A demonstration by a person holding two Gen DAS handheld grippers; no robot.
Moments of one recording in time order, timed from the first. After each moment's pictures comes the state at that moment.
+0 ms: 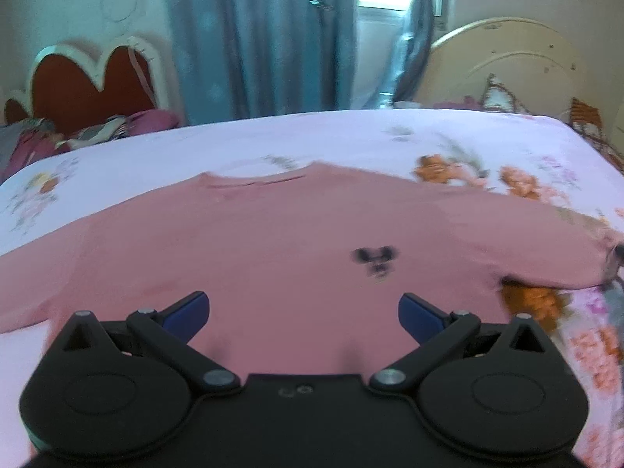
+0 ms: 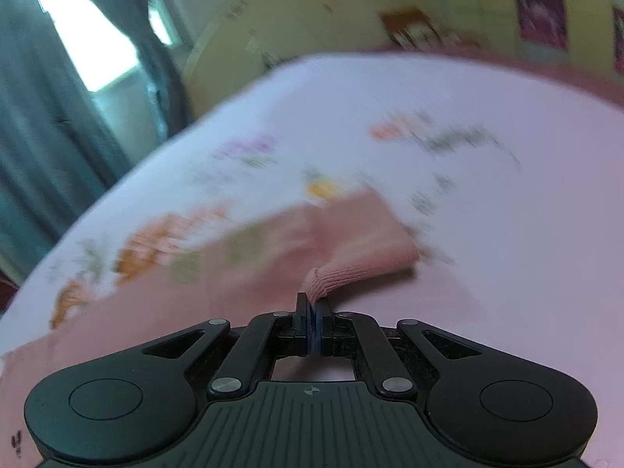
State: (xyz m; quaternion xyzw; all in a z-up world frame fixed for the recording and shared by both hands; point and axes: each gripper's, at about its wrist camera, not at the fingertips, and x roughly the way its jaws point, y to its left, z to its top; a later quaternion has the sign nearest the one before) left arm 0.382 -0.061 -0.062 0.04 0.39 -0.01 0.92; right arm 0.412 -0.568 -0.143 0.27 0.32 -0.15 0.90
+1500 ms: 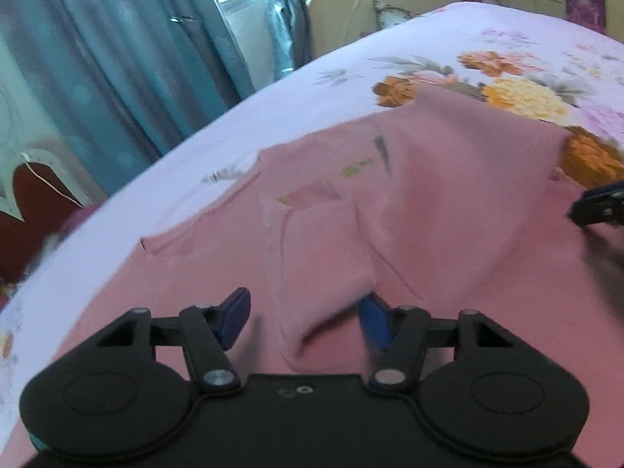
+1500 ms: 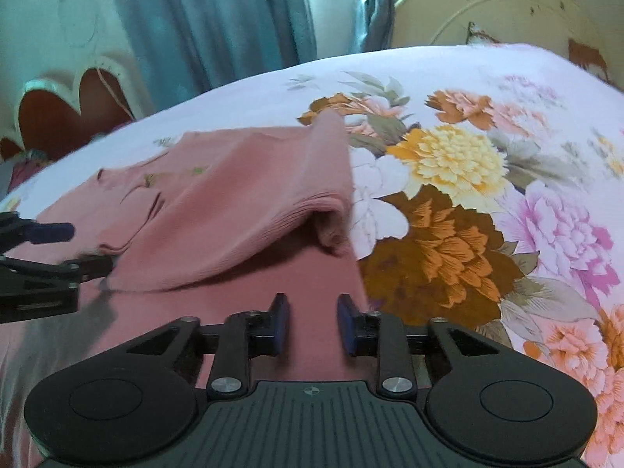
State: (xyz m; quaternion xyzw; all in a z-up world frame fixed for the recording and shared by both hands) left arm 0.478 -0.067 -0.139 0.26 0.36 -0.16 0.88; right arm 0.410 -0.298 -0.151 0.14 0.42 0.05 0.90
